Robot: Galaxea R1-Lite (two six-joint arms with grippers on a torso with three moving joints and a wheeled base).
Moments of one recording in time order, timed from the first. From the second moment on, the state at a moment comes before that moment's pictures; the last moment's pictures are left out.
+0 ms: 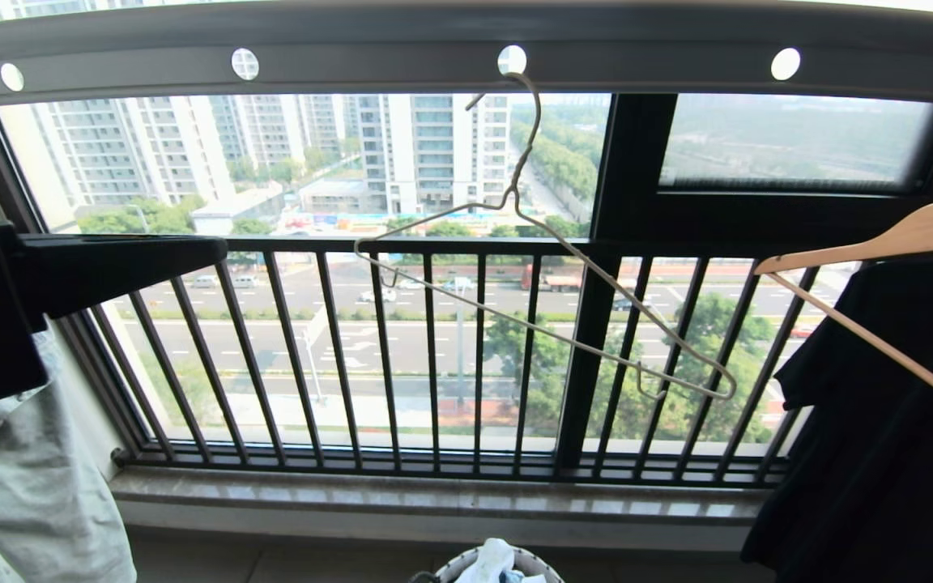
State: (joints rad) left arm -0.61 1.08 -1.08 0.08 -0.08 -0.12; right arm 0.01 0.00 0.00 0.01 0.02 -0.05
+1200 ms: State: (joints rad) left arm -1.05 1.83 -1.81 0.16 0.35 -0.11; right arm 0.01 0.00 0.00 0.01 0.02 -0.05
